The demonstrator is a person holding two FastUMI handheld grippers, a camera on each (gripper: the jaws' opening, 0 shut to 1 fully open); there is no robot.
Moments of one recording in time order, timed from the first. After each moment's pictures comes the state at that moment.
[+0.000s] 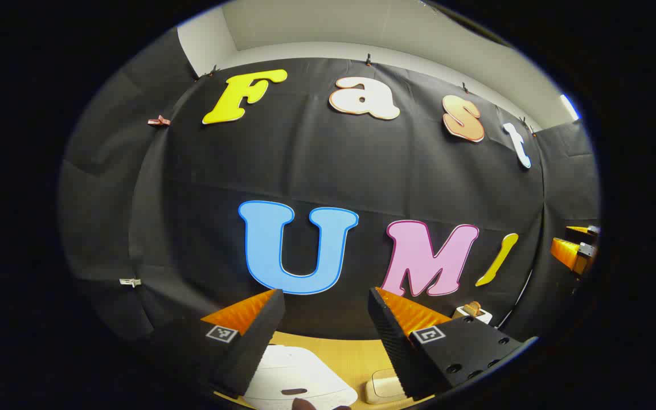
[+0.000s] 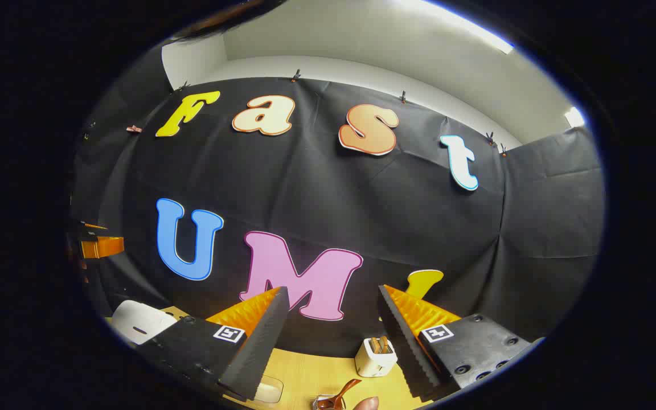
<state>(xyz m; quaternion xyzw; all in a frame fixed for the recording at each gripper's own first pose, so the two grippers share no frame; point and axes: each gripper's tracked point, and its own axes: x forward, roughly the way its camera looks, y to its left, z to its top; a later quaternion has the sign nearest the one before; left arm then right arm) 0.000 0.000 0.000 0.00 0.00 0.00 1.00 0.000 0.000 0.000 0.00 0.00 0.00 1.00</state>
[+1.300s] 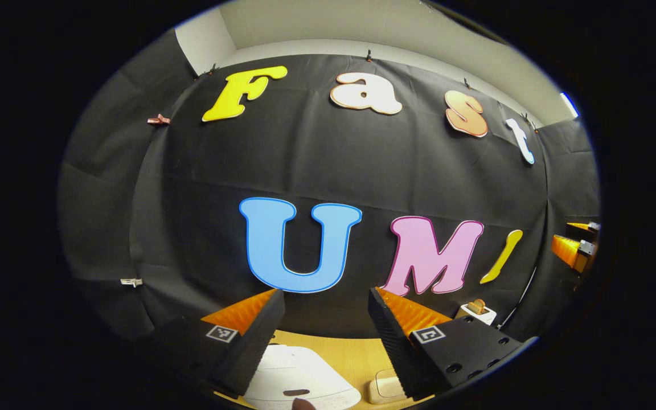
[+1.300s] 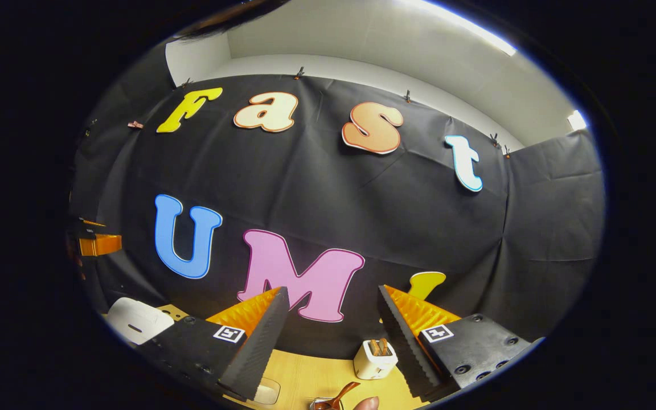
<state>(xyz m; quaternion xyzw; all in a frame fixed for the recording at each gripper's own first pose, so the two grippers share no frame) 0.011 0.002 -0.005 0.00 0.01 0.00 1.00 0.012 0.001 -0.005 -0.01 0.00 0.00 1.00</state>
